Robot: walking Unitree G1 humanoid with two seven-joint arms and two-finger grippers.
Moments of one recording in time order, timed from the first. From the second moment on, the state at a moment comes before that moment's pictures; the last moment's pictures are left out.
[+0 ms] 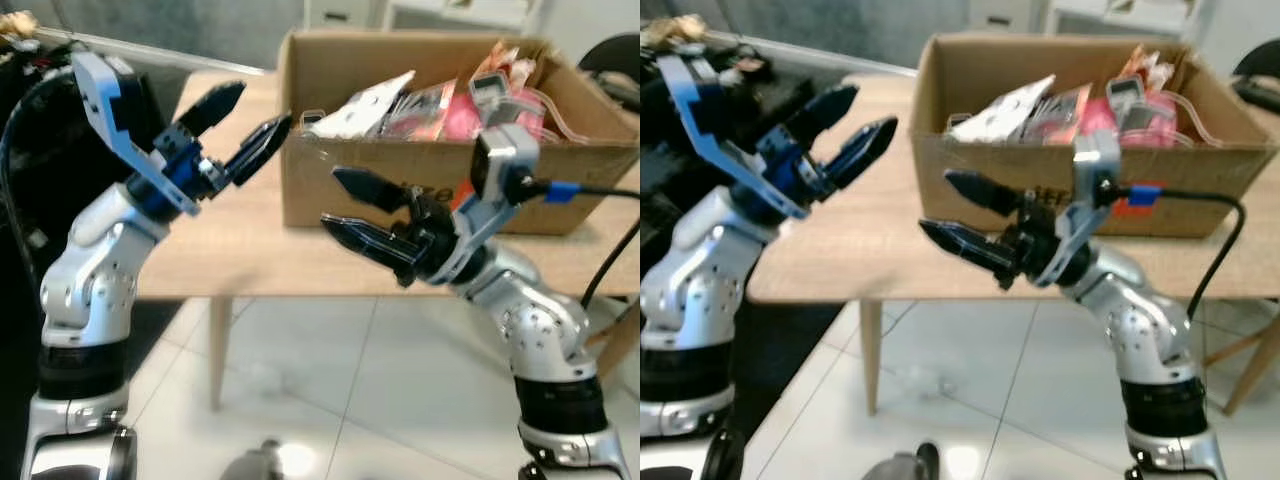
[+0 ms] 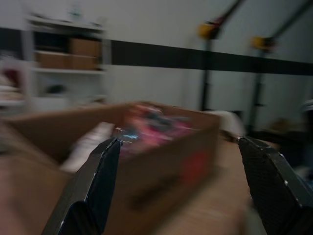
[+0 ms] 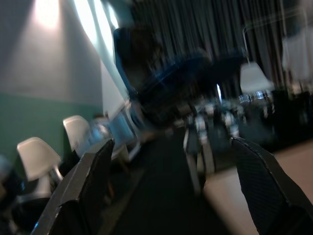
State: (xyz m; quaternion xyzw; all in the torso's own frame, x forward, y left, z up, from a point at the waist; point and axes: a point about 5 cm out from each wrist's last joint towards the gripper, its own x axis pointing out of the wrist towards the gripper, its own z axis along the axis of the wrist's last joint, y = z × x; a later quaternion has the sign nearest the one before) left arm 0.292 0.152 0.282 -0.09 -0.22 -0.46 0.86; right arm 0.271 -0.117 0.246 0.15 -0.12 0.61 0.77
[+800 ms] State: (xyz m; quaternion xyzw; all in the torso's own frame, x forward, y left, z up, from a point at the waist) left arm 0.285 0.161 0.095 0.00 0.15 -0.45 0.88; right arm 0.303 -0.166 0.041 0.00 0.27 0.27 0.92
